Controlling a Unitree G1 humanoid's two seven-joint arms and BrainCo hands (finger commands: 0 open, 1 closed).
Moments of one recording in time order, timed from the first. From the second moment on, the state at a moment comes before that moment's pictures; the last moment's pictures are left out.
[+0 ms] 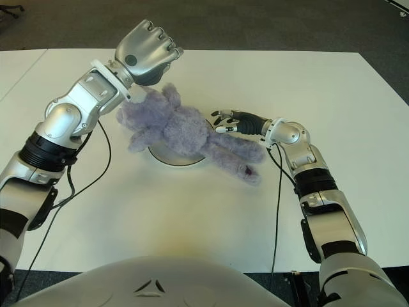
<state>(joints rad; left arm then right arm) -0.76 0.55 -0.41 0.04 1.28 -0.20 -0.07 -0.52 -0.57 0.22 0.51 -0.15 -0.29 0.69</state>
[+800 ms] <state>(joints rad) -0.78 0.54 -0.45 0.09 1.32 -0.13 -0.02 -0.71 -0.57 0.18 0.80 -0.16 -0.37 0.70</state>
